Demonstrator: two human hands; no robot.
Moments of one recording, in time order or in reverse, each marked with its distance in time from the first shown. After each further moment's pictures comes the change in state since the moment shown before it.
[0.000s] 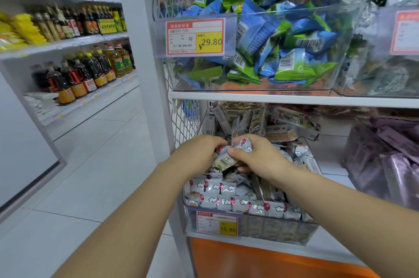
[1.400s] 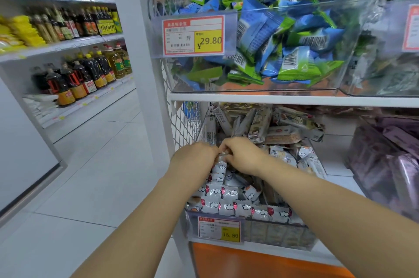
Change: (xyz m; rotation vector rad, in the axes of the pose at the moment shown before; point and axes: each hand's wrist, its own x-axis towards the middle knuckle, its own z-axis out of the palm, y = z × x) left_hand -0.013 0.007 0.006 0.416 0.060 -0.059; right_hand 0.041 -0.006 0.019 -0.820 -0.176 -0.242
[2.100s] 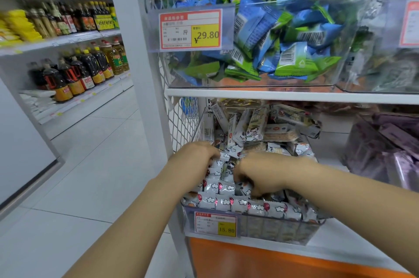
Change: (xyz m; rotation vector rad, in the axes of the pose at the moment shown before) left_hand 0.001 -0.009 0.019 -0.333 0.012 0.076; right_hand -0.047 0.012 -0.019 -0.460 -0.408 -0.164
